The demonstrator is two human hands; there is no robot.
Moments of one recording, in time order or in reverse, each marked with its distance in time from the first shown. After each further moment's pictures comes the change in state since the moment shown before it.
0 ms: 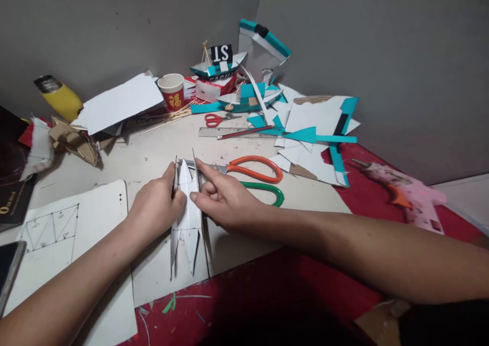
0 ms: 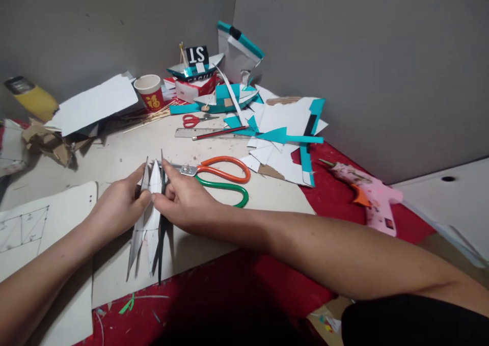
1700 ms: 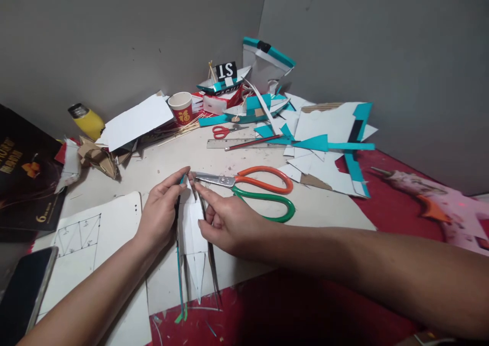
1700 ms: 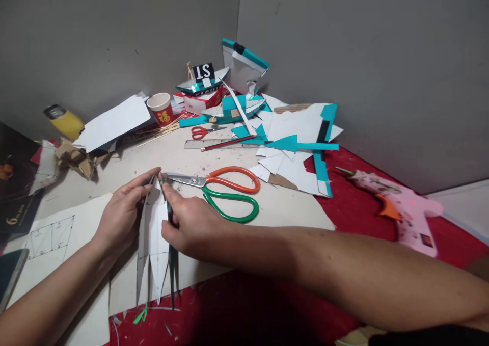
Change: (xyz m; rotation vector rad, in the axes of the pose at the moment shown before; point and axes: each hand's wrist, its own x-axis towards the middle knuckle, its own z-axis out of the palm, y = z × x) left_hand 0.000 0.002 0.005 -1.270 0.160 -0.170; right_hand -0.006 0.014 0.011 -0.210 -0.036 -0.155
